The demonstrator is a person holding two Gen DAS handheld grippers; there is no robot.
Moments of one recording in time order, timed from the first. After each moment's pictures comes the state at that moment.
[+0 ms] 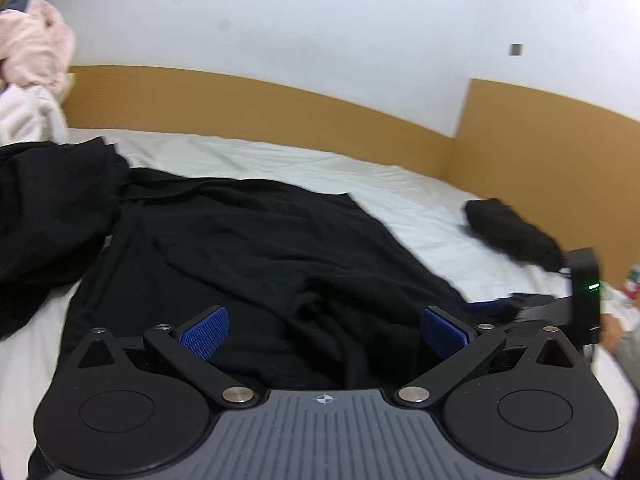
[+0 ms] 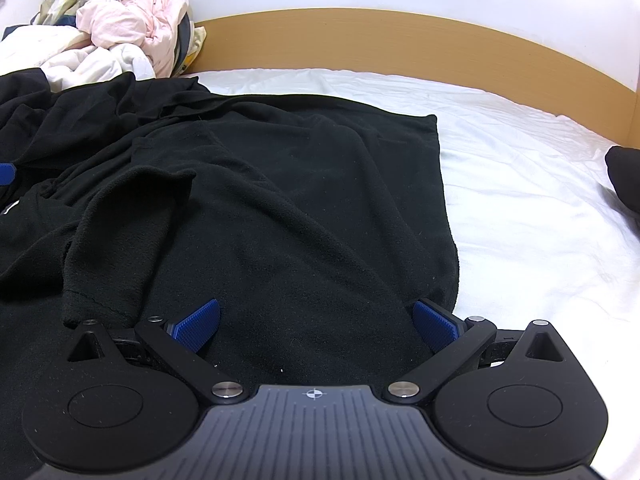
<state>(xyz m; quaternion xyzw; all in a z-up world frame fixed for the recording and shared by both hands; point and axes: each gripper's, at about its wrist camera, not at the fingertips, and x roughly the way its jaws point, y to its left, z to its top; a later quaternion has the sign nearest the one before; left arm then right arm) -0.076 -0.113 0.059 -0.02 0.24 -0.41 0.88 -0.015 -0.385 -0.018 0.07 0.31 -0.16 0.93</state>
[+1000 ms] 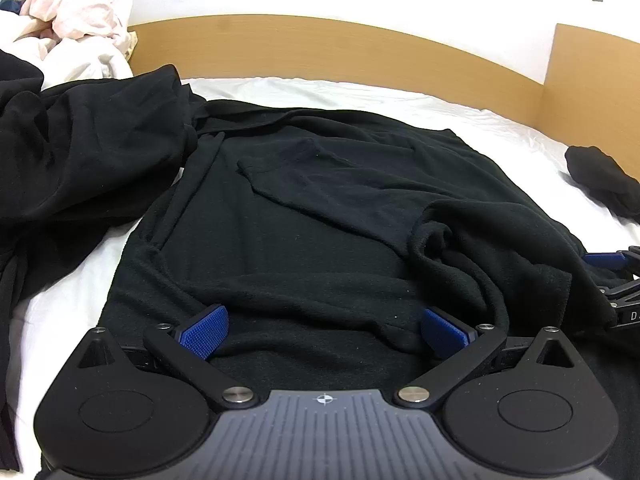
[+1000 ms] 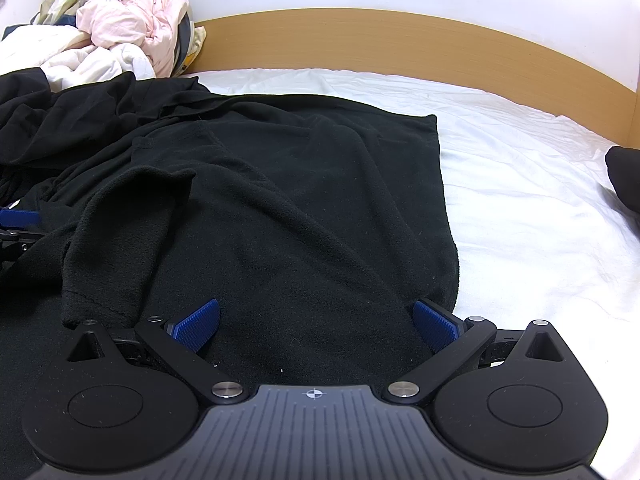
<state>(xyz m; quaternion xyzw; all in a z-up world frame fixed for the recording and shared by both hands) -0.029 -0.127 0.011 0.04 0.31 -0.30 0.90 -0.010 -0.387 -0.011 0.07 0.31 -0.16 0.93</state>
